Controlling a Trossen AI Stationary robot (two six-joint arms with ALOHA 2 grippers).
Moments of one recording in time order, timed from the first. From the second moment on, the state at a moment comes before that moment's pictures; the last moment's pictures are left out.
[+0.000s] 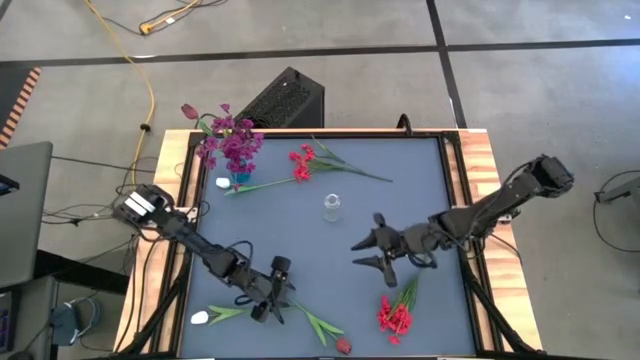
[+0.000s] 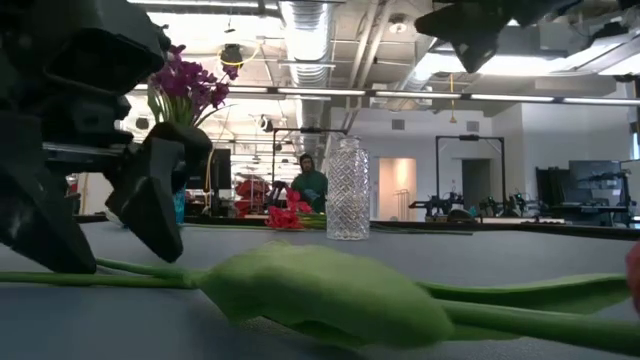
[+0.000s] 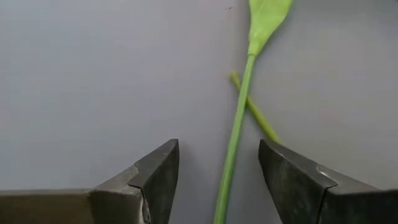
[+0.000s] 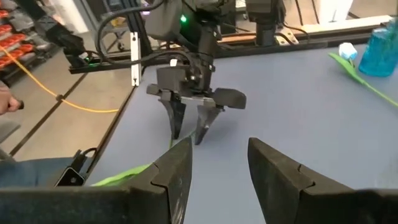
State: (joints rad) left arm -0.57 1.77 0.67 0.36 -0.17 -0.08; right arm 0.42 1.24 0.68 0.23 0.27 0.29
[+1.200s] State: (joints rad) left arm -0.47 1.30 0.67 0.54 -0.16 0.20; right arm 0.56 1.26 0.68 0.25 0.56 0.23
